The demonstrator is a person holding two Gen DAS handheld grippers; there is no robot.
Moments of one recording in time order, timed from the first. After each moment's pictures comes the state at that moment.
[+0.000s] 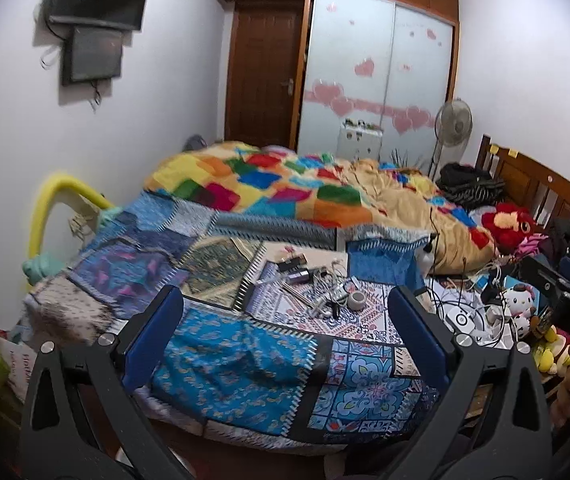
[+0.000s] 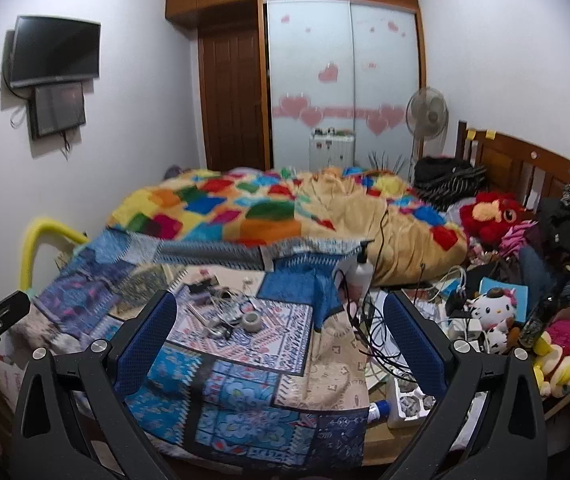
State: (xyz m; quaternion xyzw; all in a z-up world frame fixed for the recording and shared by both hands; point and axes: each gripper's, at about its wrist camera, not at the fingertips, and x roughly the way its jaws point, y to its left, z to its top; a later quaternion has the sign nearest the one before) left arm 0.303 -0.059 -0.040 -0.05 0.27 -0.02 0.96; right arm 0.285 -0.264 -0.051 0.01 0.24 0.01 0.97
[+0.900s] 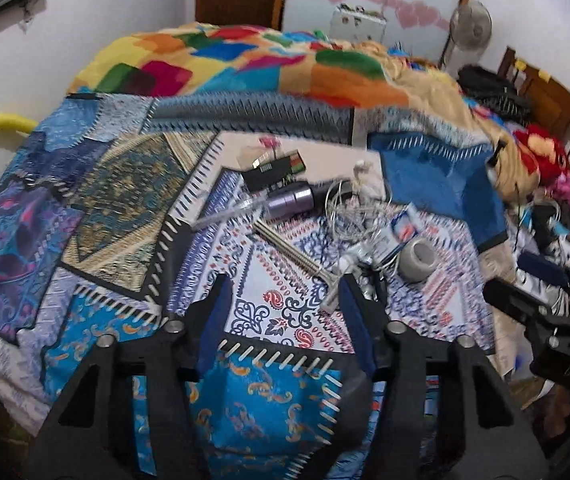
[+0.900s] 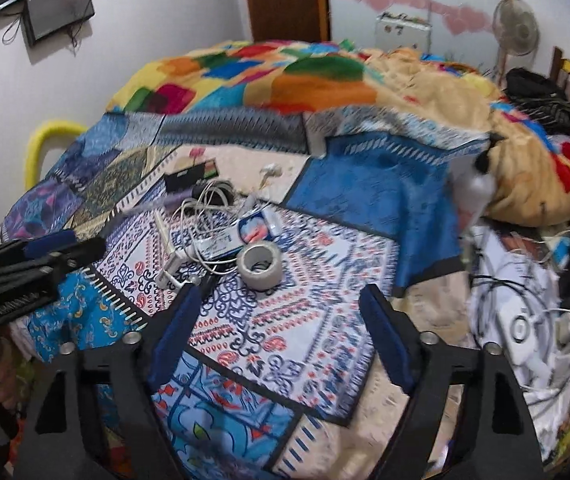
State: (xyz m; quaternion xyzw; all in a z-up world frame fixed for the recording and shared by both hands) left arm 0.531 -0.087 -0.230 -0.03 0.45 -0.06 0.89; right arm 0.475 -0.253 -0.208 -0.01 0.44 0.13 0.89
